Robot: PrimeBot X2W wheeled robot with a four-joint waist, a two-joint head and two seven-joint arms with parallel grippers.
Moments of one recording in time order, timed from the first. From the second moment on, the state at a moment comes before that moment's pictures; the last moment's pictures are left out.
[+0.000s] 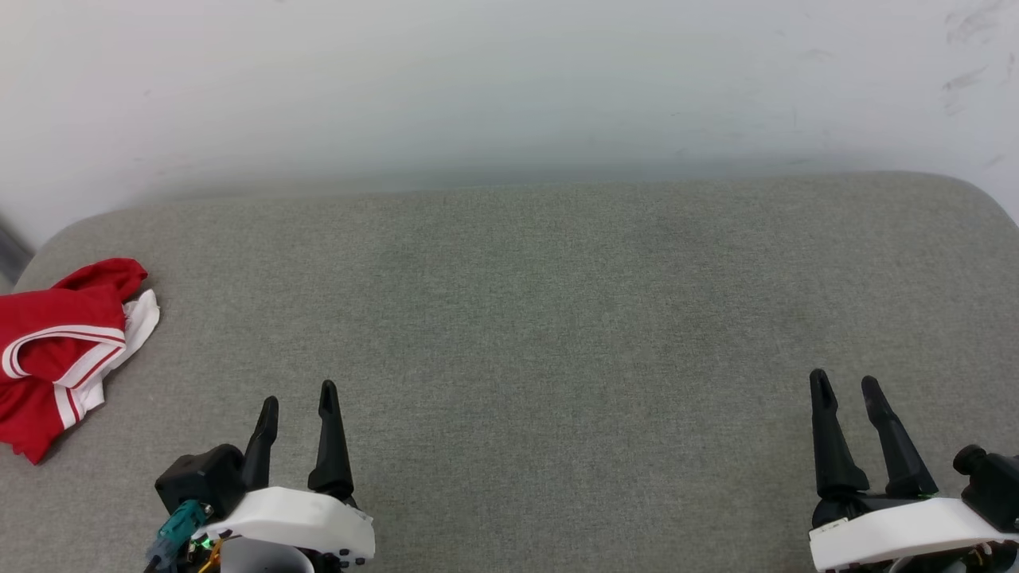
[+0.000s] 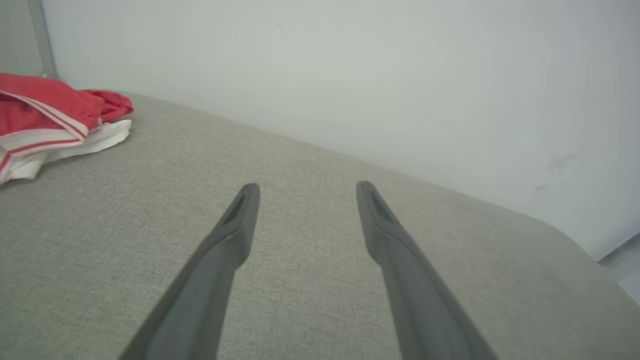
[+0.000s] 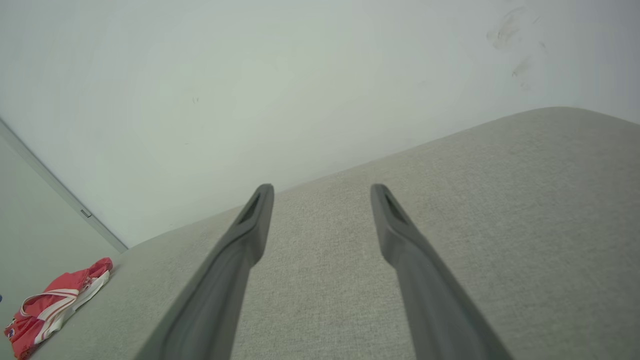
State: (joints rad) left arm 0.01 0.10 -0.12 0.03 -0.47 0.16 -0.15; right arm 0.05 -0.05 -0.02 0.02 0.46 0.13 -0.15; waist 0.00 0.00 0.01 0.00
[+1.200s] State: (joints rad) left arm 0.06 0.06 -0.09 0.02 -0.20 0.09 -0.23; right arm 0.09 -0.05 -0.01 -0.02 0.21 0.13 -0.23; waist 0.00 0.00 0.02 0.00
